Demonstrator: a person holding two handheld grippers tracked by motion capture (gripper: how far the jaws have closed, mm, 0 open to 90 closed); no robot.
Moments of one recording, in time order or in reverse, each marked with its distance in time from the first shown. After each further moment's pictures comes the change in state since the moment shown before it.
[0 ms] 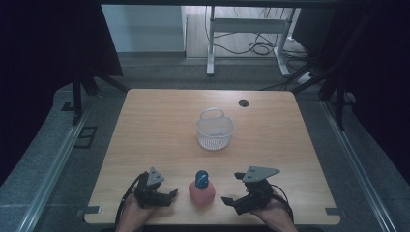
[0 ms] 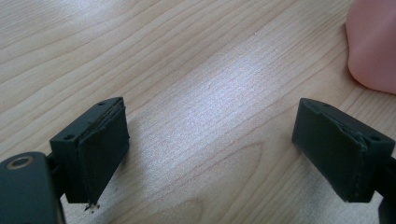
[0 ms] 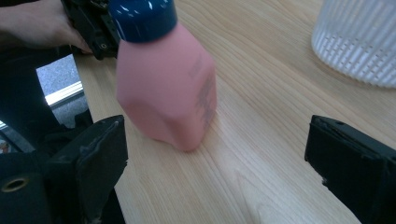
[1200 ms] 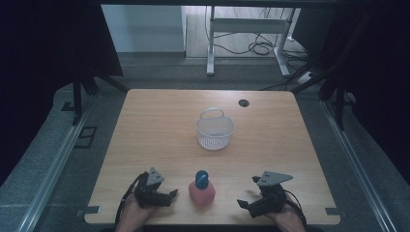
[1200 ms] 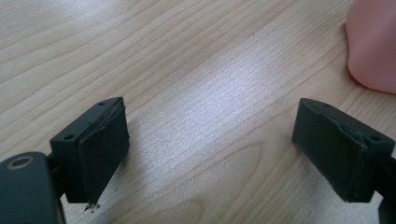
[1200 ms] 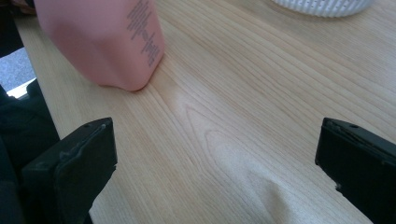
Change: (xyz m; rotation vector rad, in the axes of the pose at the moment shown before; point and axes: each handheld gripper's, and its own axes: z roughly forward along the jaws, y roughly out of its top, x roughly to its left) left arm 0.000 0.000 0.000 0.004 0.000 0.005; right arm -0.025 -0.047 -0.014 0.053 -0.103 0.055
